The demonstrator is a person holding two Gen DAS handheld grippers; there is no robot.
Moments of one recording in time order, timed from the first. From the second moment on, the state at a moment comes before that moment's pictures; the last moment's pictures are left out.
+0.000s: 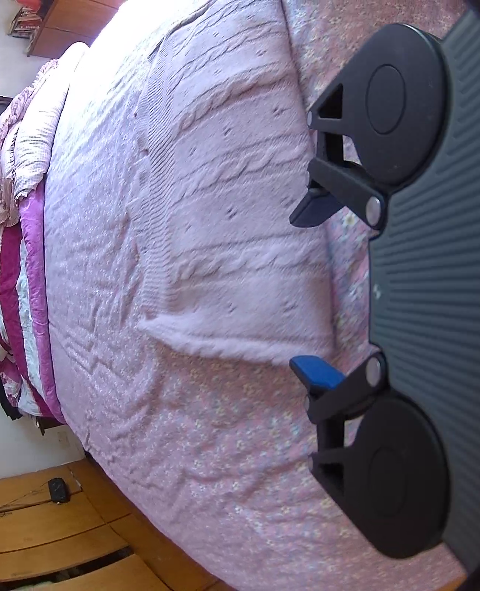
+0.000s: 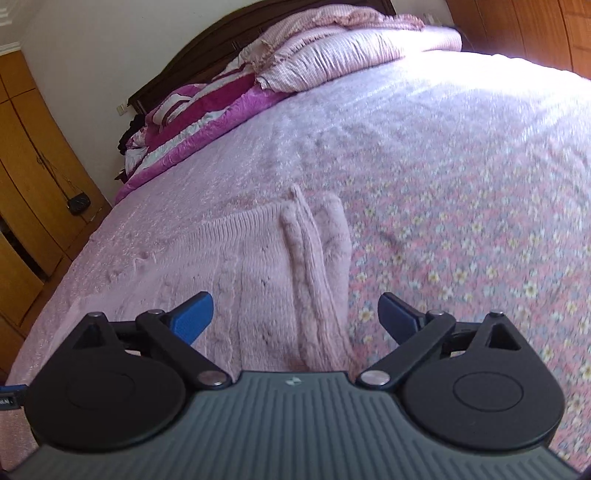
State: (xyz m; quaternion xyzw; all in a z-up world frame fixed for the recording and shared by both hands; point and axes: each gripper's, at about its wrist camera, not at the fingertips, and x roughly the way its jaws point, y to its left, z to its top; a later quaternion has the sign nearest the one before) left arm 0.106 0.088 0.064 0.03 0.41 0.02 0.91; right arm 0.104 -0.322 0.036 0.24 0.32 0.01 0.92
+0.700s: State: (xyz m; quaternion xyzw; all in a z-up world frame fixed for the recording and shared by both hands) left arm 0.098 0.061 0.059 0.03 0.41 0.03 0.91; right arm 0.083 -0.342 -0.005 0.35 0.25 0.05 0.90
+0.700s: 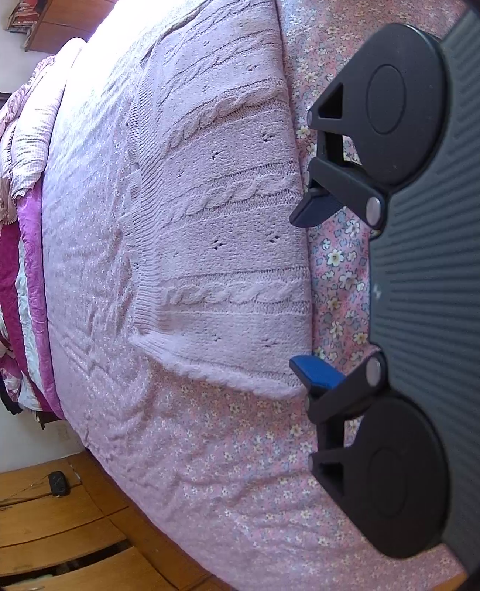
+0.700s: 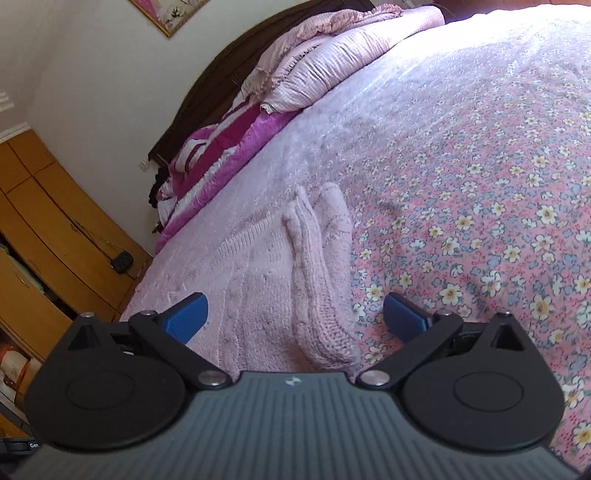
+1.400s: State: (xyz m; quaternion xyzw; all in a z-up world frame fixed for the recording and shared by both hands) left arm 0.105 0.061 0.051 0.04 0.42 0.03 0.91; right arm 0.124 -0.342 0.000 0.39 0.29 0.13 0.86
